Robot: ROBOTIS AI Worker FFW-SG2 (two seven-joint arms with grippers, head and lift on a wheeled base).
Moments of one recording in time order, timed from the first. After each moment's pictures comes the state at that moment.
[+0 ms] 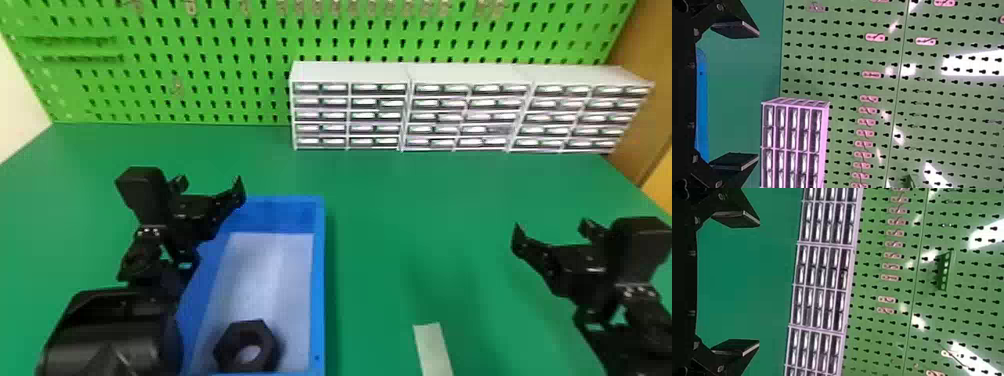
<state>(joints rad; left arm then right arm) -0.05 0.00 0.09 -1.64 0.08 0.11 -0.20 0.17 -0.02 -0.22 -1.91 0.06 0.23 0.20</state>
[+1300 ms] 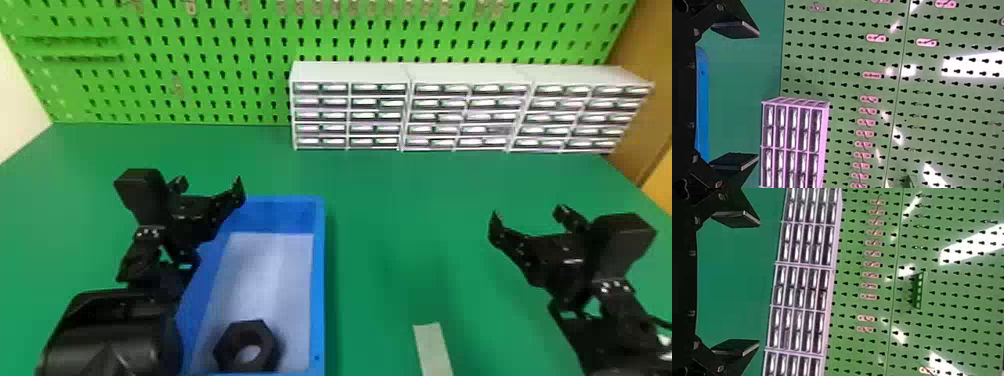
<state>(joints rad) -0.05 0.00 0.09 -1.64 0.09 0.11 -0.20 0.16 -0.03 -0.16 -1.87 0.03 0.09 0.20</state>
